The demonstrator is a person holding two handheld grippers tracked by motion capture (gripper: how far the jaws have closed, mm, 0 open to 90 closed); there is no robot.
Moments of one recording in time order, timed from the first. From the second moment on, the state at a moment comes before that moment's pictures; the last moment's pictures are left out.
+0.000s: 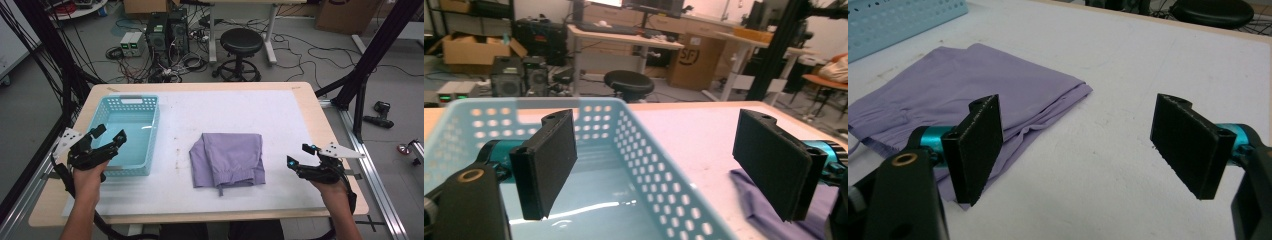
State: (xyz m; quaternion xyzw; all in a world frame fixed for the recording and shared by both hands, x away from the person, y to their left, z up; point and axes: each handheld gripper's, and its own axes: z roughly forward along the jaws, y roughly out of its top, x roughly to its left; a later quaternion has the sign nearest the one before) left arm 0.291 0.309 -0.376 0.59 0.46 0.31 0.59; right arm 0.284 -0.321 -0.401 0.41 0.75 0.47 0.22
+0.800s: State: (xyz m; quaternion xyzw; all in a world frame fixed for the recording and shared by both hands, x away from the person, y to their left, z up) left arm 0.303 0.188 -0.388 0.66 0.38 0.25 0.60; right arm 0.284 -0.319 -0.403 0.40 0.75 0.48 0.22
